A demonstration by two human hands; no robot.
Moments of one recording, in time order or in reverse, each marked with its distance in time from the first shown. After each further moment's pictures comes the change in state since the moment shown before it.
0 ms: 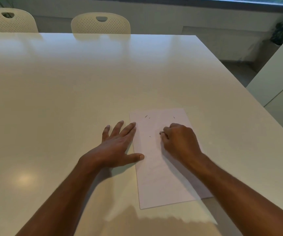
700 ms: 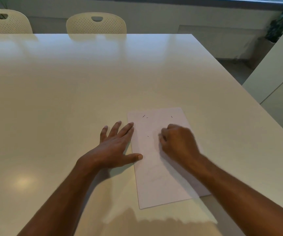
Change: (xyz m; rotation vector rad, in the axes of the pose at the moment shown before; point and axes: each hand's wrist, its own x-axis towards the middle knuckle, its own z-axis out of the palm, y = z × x) left_hand 0.001 0.000 0.000 -0.009 -0.005 0.000; right_hand -0.008 -0.001 -0.004 0.010 0.013 -0.030
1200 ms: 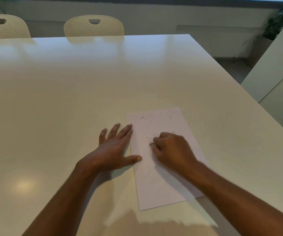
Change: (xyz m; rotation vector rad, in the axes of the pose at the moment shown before) left_hand 0.002 0.000 0.001 0.015 0.002 -0.011; right_hand -0.016 -0.012 0.003 0.076 -0.096 -0.079
